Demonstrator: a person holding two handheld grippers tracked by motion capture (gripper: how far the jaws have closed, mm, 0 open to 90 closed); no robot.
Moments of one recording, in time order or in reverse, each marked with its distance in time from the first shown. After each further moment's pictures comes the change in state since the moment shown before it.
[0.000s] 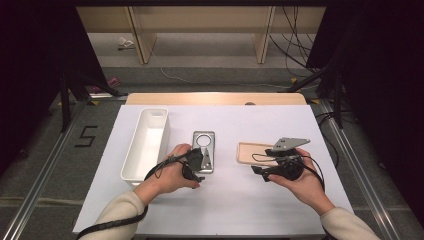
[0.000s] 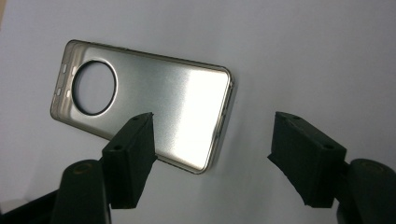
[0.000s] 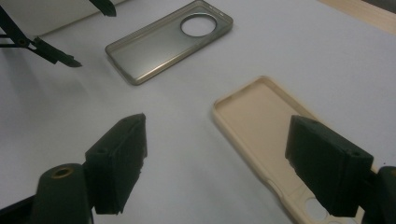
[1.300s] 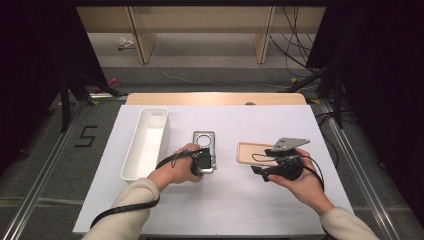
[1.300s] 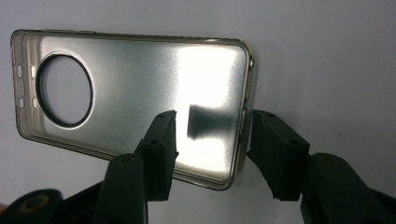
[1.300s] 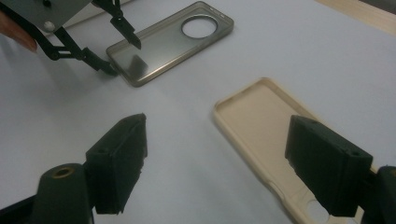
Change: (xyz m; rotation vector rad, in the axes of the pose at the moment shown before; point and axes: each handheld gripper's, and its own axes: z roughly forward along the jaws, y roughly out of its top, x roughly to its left) left arm 0.014 0.011 0.037 0.156 -0.057 0.144; right arm 0.000 0.000 0.001 -0.005 0.004 0.005
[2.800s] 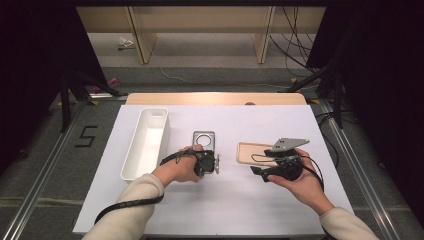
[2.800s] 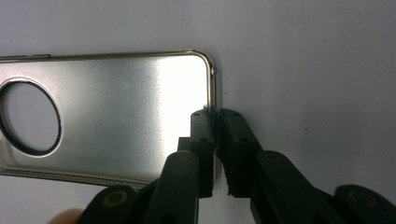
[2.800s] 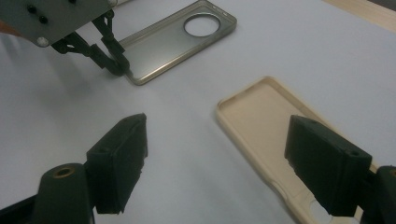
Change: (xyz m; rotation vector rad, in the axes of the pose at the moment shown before) left arm -0.001 0.010 0.001 0.039 -0.097 0.100; right arm 0.001 0.000 0.001 0.004 0.008 -0.007
